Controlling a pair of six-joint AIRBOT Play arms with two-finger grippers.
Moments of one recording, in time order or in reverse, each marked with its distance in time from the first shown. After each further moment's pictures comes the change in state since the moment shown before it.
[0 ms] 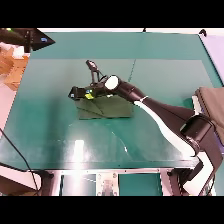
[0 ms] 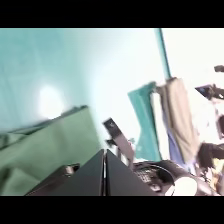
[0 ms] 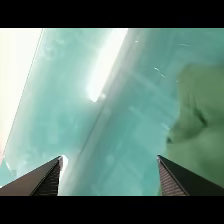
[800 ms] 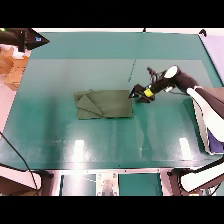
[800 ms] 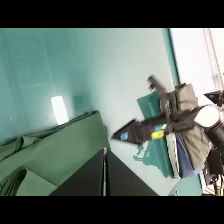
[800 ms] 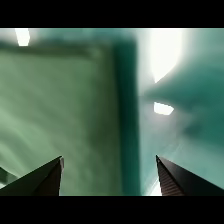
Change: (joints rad) left arm 0.026 0.007 0.000 0.009 0.009 0.021; right arm -0.604 0.175 -0.377 -0.238 0.444 0.107
